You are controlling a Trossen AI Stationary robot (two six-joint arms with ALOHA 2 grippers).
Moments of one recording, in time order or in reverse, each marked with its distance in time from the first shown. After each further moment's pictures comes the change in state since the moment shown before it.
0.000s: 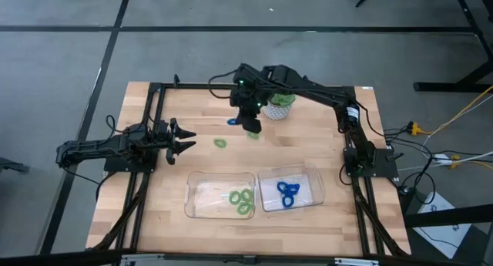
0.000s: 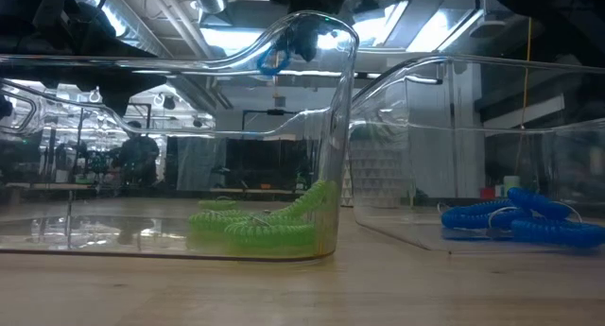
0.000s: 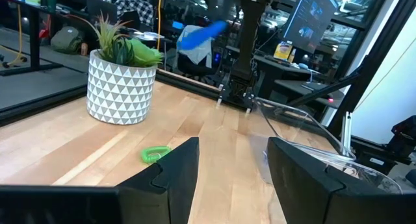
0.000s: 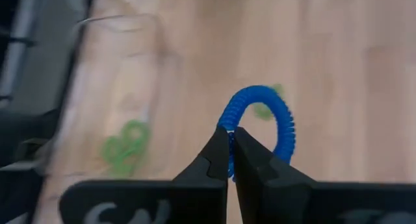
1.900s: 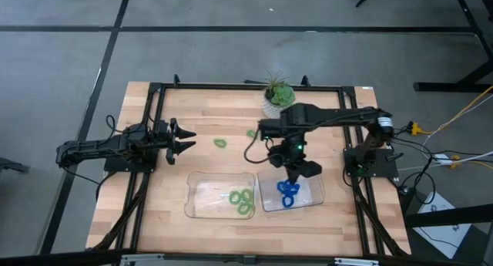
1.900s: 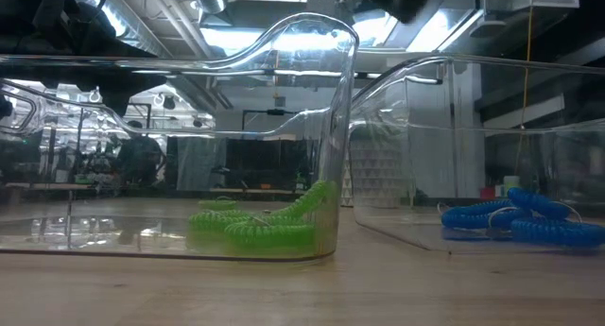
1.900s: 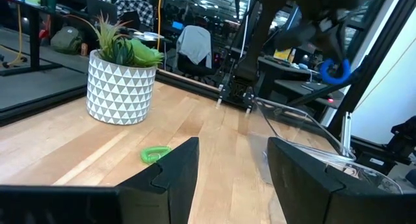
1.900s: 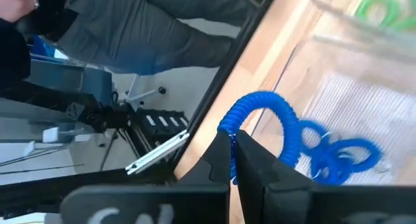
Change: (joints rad) left arm 0.000 0.000 0.000 0.000 0.000 0.000; right arm 0.296 -0.309 -0.485 -0.348 -0.413 -0.296
